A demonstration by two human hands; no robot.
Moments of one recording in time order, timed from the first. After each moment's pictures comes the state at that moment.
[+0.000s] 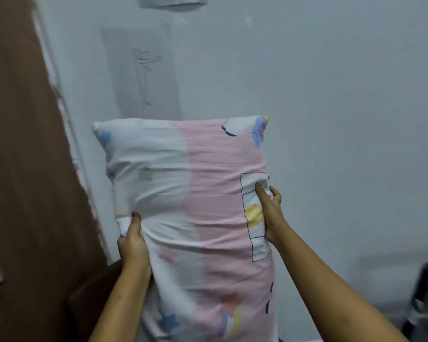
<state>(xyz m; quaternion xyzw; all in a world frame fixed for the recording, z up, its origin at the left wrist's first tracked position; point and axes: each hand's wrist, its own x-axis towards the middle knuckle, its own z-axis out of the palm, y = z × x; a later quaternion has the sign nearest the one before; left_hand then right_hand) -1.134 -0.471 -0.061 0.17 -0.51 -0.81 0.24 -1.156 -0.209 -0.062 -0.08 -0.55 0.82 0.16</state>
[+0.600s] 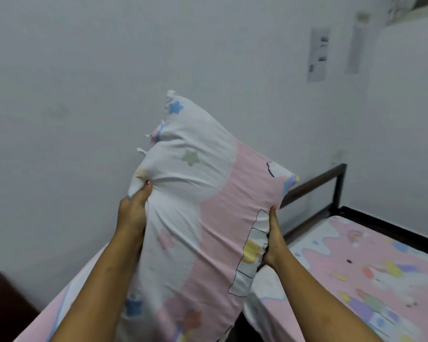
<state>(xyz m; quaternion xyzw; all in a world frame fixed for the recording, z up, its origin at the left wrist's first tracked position) -1.017 -0.125 -0.027 -0.08 -0.64 -0.76 -0.03 -0.905 0.114 -0.156 -0.28 -0.38 0.85 0.24</state>
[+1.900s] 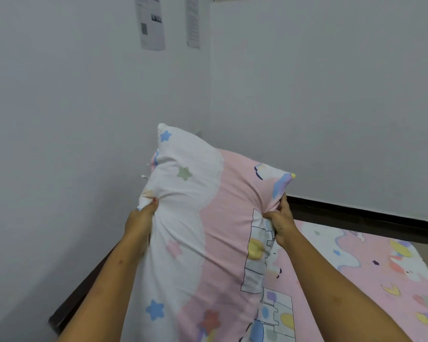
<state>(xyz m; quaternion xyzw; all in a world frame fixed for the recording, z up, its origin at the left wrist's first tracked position) -1.044 0.403 -0.157 -0.23 -0.66 -0.62 -0.36 -0.746 0.508 -0.194 -0.49 -0.42 0.55 0.53</state>
